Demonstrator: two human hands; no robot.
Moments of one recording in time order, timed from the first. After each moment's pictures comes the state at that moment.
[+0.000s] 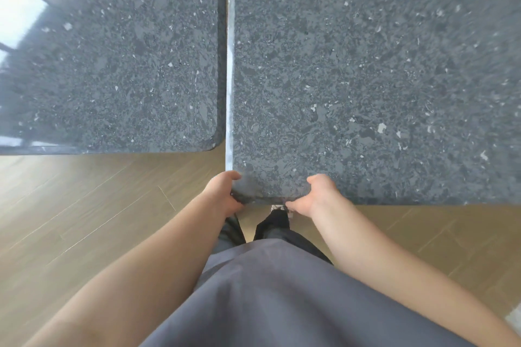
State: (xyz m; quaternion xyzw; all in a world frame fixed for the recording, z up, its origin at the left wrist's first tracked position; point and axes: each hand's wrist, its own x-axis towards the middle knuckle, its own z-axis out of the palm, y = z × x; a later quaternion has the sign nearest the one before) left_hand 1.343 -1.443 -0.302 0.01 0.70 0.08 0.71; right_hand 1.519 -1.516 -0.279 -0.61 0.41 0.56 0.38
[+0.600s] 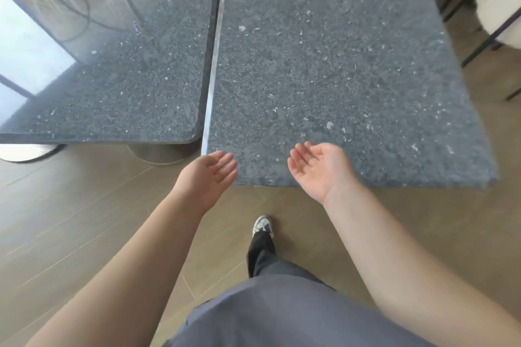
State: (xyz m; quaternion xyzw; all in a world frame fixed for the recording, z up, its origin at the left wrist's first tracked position) left_hand 1.356 -1.553 -0.177 0.09 0.52 0.31 0.79; right_hand 1.568 -1.628 -0.130 -0.51 0.18 0.59 0.61
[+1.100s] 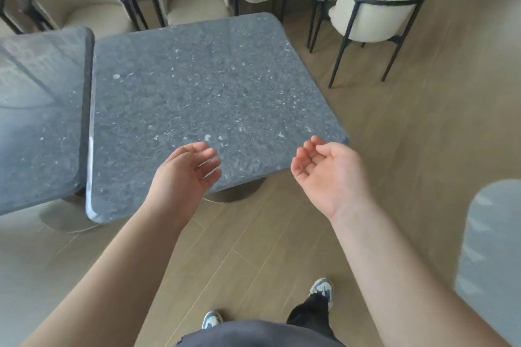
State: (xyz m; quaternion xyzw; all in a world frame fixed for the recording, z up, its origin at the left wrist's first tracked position) left_hand 1.575 -1.721 -0.070 0.33 0.44 0.28 0.79; right_hand 1.752 -1.879 -0.030 -0.42 0.15 0.44 0.78
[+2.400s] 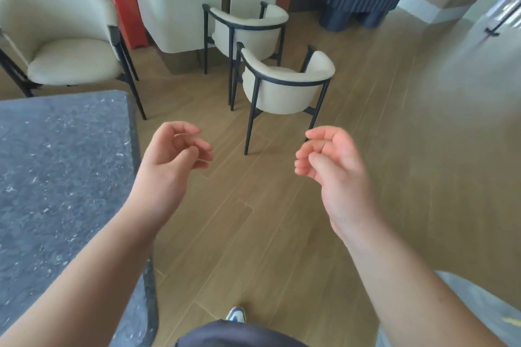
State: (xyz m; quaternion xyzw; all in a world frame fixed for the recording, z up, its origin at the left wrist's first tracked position) left_hand 2.285 -1.709 -0.006 0.62 0.27 0.36 0.65; right_hand 2.442 -1.888 0.045 -0.70 -0.27 0.19 0.63
